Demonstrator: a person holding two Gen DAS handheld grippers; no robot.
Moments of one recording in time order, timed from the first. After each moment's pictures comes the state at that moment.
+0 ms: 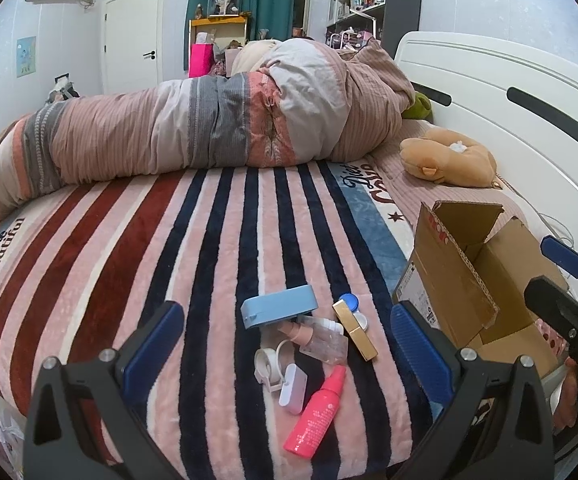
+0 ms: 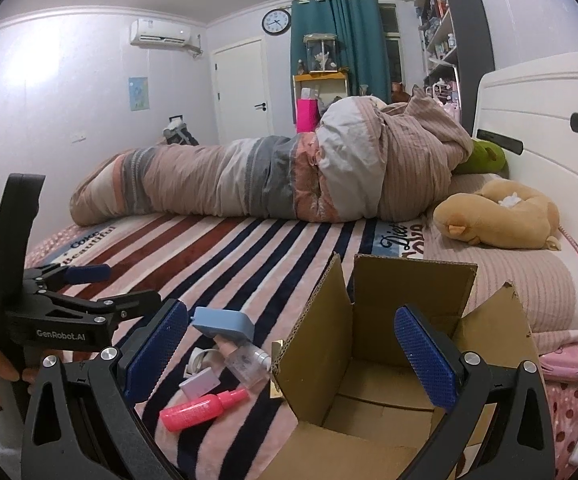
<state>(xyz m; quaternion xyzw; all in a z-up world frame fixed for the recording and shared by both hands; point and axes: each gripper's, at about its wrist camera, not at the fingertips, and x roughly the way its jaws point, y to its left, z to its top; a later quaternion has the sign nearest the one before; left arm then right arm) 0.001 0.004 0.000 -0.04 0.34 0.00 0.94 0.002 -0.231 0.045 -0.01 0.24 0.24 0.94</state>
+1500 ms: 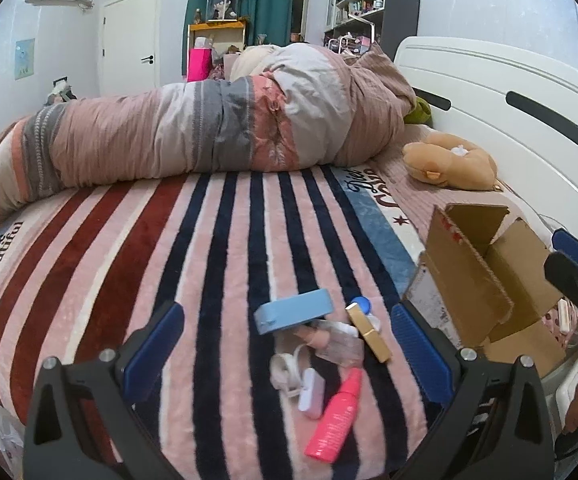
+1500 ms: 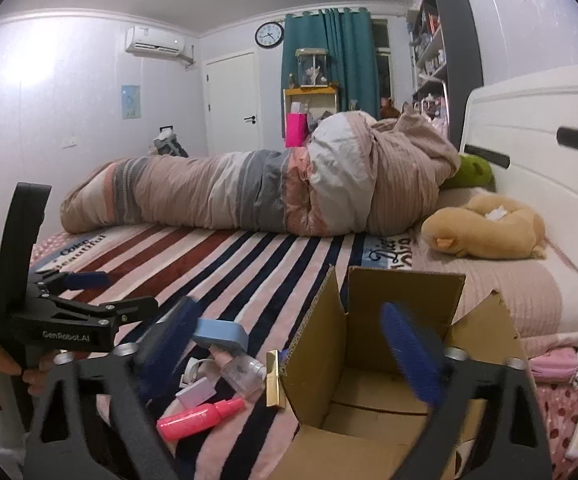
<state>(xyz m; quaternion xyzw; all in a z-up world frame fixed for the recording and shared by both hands) 0.000 0.031 -0.007 -0.04 0.33 -0.01 0.94 -0.018 -0.220 0.054 -0.01 0.20 0.21 0.96</state>
